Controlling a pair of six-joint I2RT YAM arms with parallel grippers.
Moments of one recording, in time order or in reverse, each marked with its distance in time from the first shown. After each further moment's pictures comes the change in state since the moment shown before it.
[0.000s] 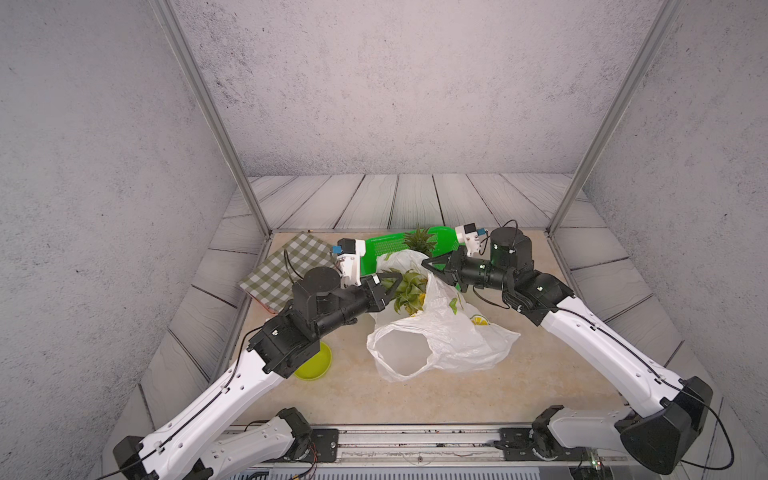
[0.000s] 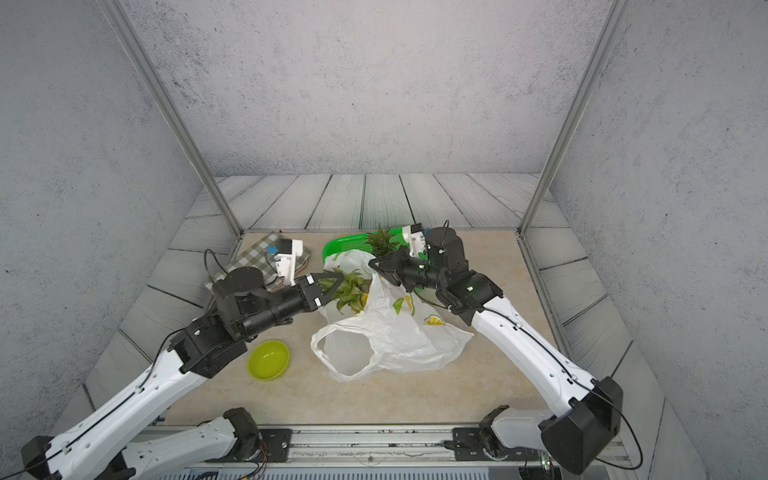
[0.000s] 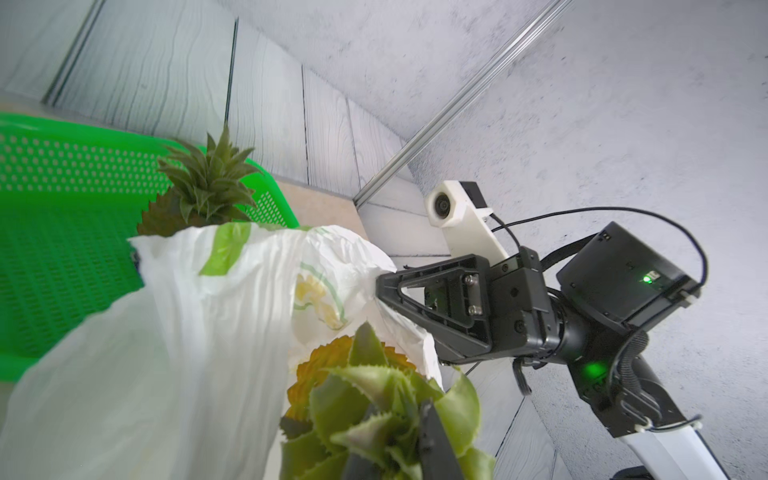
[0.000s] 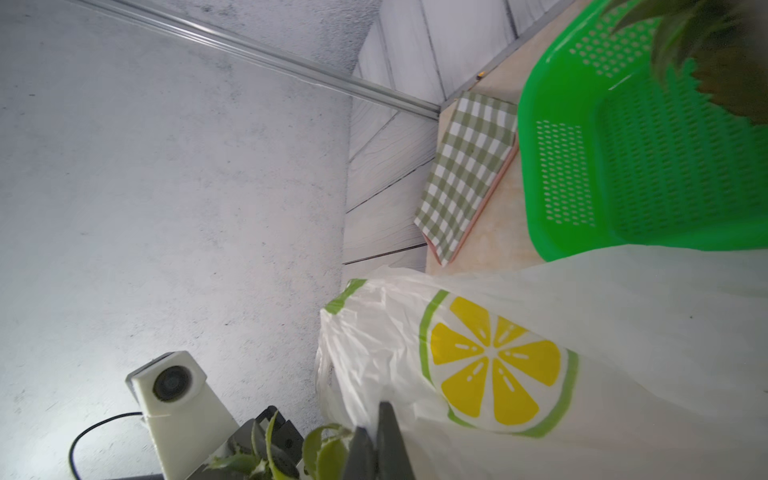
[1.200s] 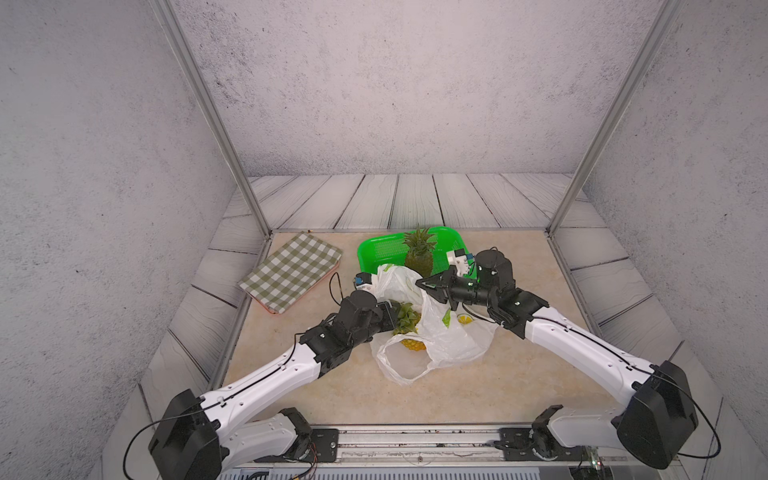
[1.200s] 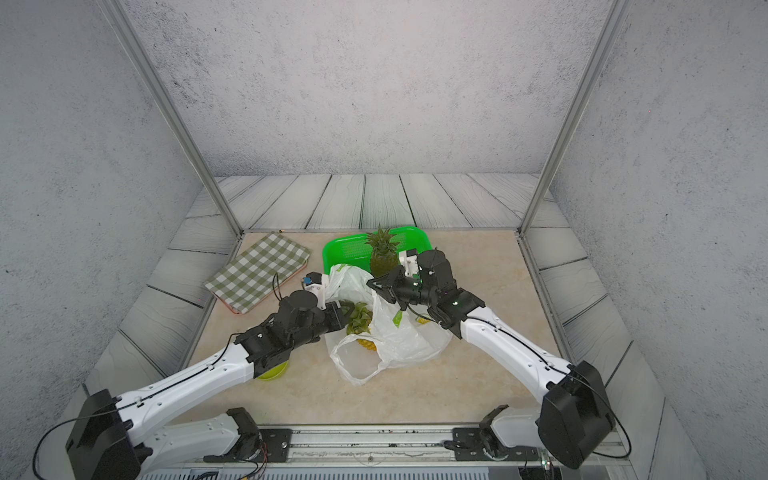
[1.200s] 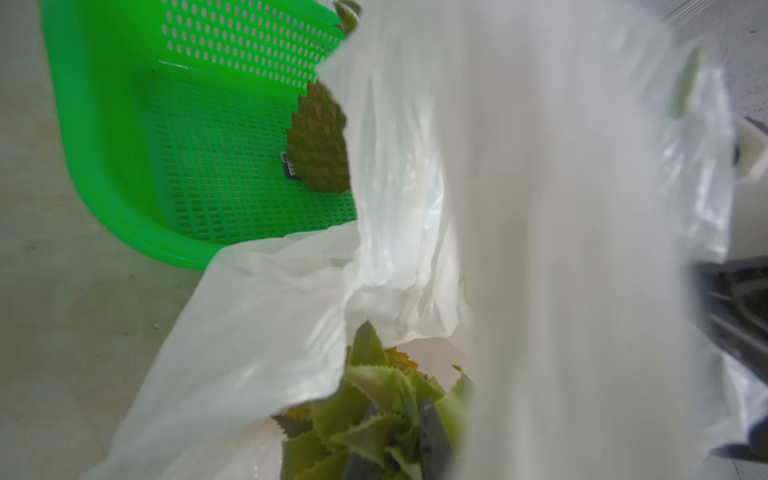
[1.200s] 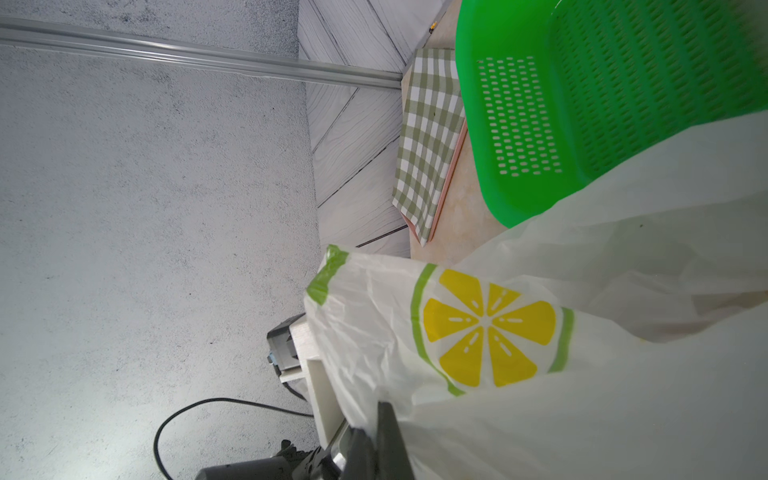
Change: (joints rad) left arm 0.000 0.227 -0.362 0.237 -0.129 -0.035; right arm 0.009 0.026 -0.298 0.236 -0.025 0.148
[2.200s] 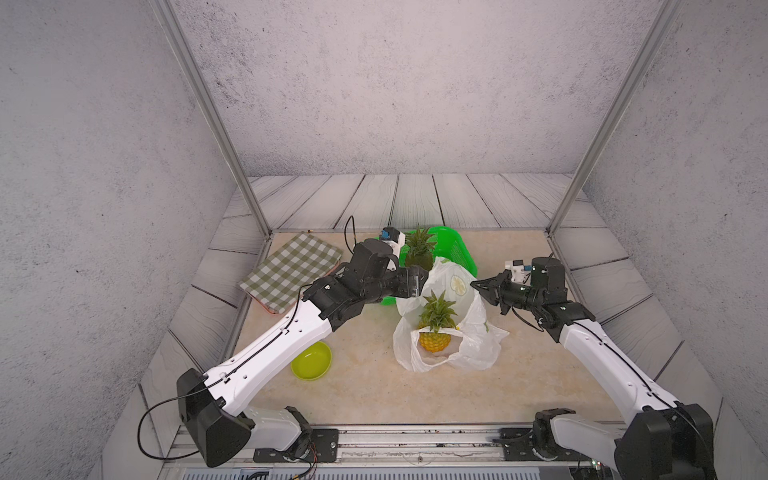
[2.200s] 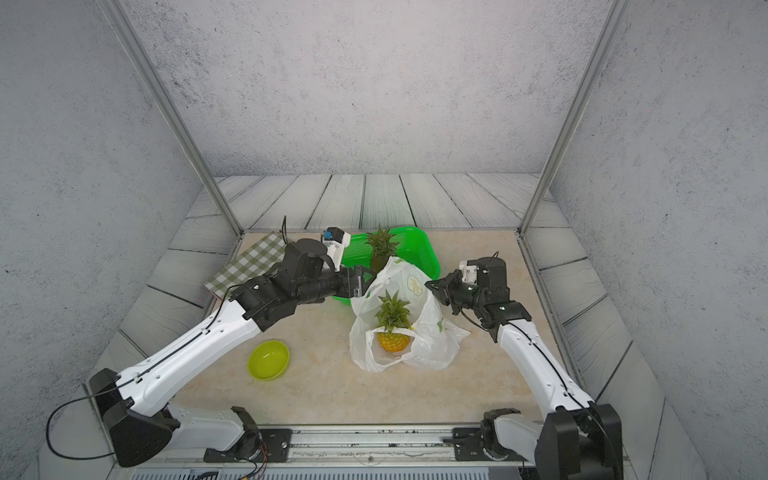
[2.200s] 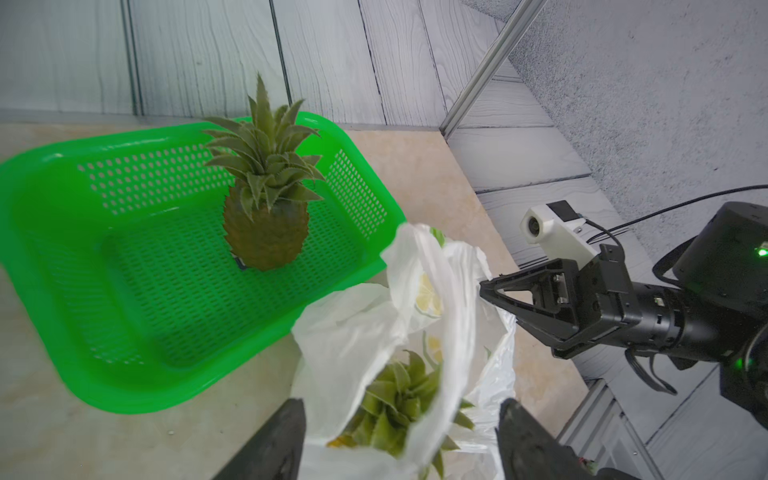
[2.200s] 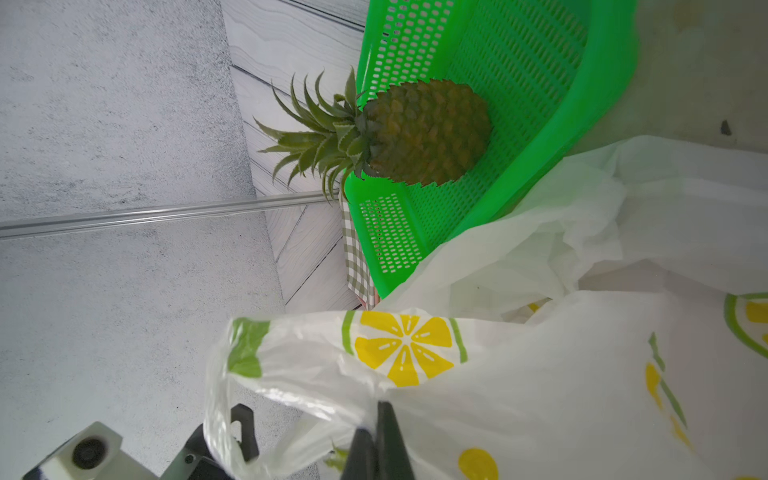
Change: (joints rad) left arm 0.022 0.177 0.626 -0.475 0.061 0.358; right arm -0.459 -0.157 -0.159 -0.201 -0.147 -0.123
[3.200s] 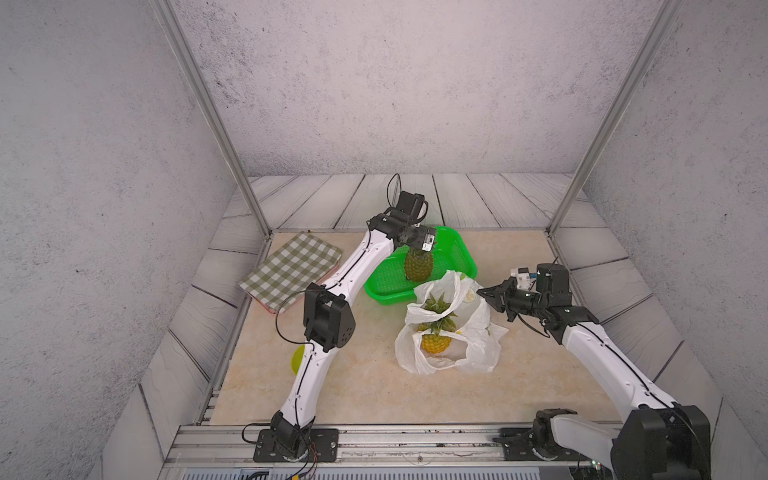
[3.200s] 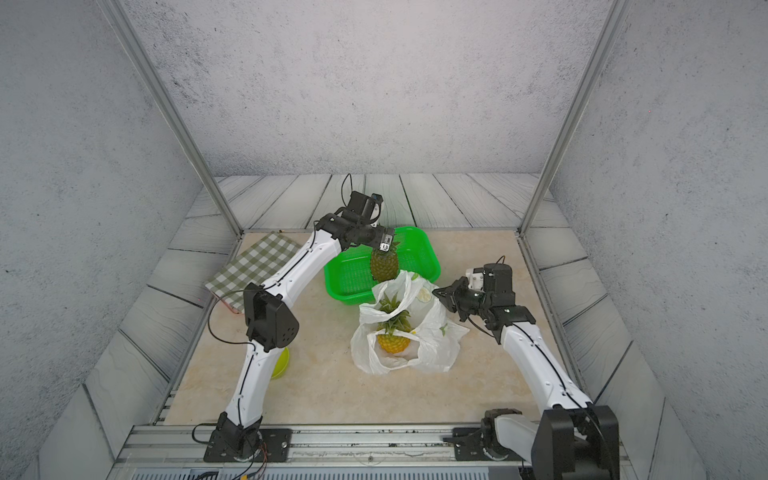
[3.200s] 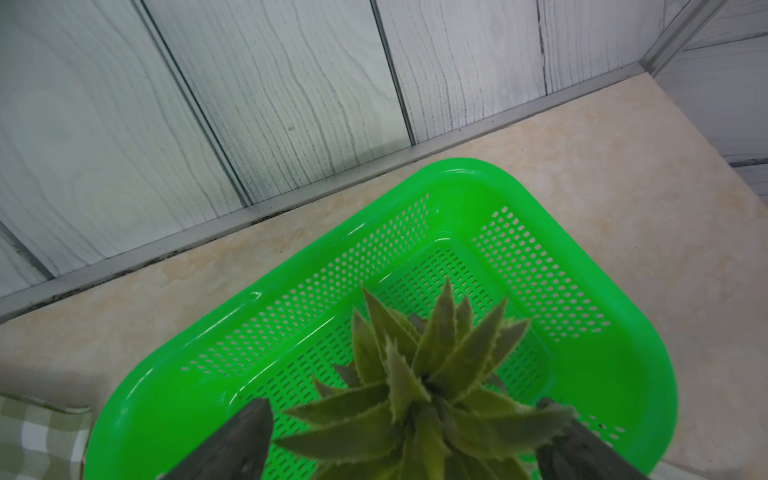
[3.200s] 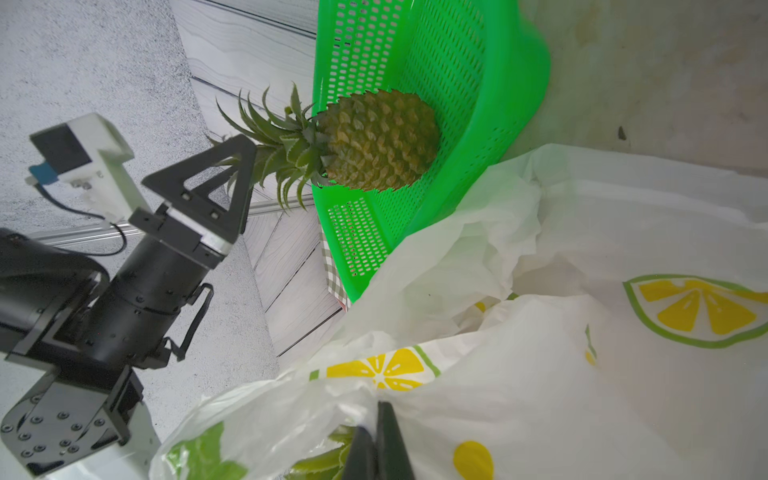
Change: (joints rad) left arm 0.176 1.027 1.071 -0.306 -0.107 0.370; right arm -0.070 -0.002 -0.046 -0.043 -0.034 -0.060
